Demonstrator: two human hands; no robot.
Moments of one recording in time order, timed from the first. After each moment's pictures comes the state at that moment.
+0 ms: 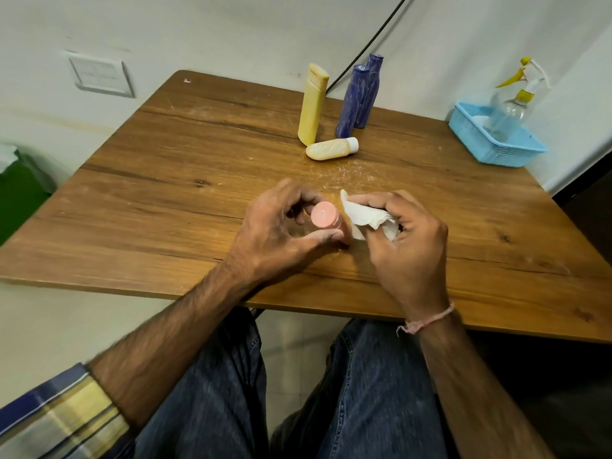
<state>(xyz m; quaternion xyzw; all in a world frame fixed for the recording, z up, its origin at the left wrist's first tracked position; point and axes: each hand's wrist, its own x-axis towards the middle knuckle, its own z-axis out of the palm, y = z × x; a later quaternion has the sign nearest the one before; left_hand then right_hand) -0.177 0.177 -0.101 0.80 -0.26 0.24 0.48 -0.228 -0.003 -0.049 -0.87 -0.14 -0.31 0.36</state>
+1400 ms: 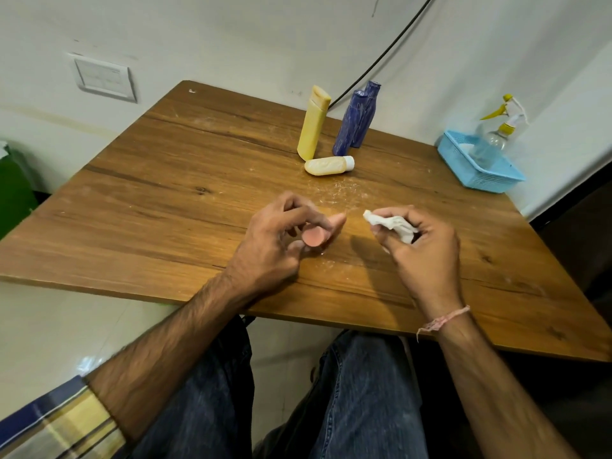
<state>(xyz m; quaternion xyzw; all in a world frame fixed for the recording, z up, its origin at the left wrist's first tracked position) -0.181 0.179 -0.103 0.81 -0.26 0.21 0.48 -0.213 -0.032 -0.040 -0.87 -0.05 -0.24 0.43</state>
